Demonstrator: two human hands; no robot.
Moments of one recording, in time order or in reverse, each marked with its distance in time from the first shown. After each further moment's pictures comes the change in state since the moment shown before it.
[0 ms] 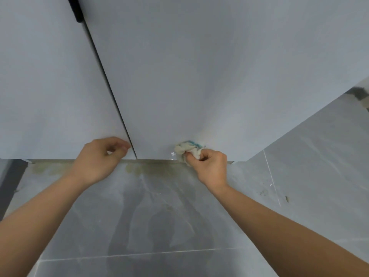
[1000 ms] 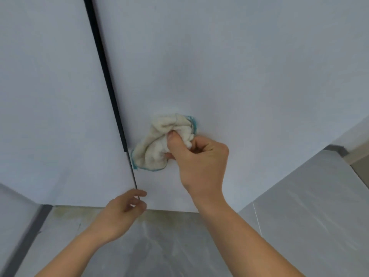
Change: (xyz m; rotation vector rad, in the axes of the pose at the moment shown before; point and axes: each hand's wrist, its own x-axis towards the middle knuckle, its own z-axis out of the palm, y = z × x) left_hand -0.049 0.082 -0.049 -0.146 -0.184 -0.041; right_hand 0.027 -0.293 -0.096 0.544 0.066 -0.146
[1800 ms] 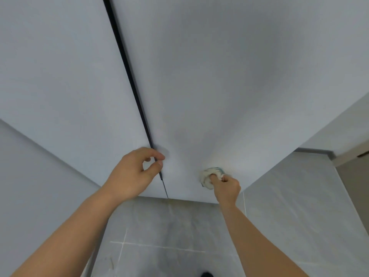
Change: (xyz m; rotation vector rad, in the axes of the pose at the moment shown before) left_hand -0.197 0.363 -0.241 0.109 0.201 0.158; right_hand 0.040 -0.173 -0.084 -0.469 0.086 0.567
